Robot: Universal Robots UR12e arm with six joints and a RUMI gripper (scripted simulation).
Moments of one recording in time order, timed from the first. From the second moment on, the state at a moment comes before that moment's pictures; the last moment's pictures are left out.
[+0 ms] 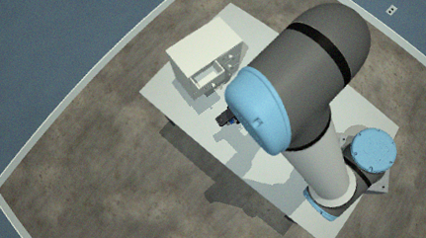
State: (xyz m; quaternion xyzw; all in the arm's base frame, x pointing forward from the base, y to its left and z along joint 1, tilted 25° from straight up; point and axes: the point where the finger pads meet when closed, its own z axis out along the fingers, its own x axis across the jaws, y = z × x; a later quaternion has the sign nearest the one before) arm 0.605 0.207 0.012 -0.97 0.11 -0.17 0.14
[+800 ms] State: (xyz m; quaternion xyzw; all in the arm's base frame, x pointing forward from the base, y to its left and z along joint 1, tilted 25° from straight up) arm 0.634 0.182 0.018 -0.81 0.54 -0.09 0.20
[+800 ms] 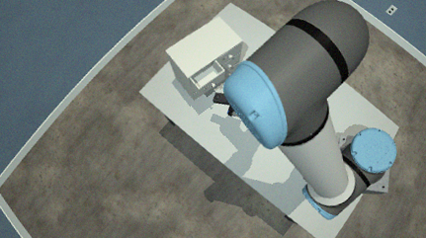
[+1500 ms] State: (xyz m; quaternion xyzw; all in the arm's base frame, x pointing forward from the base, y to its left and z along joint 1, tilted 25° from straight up) arm 0.645 0.167 0.019 -0.67 0.71 -0.04 0.21
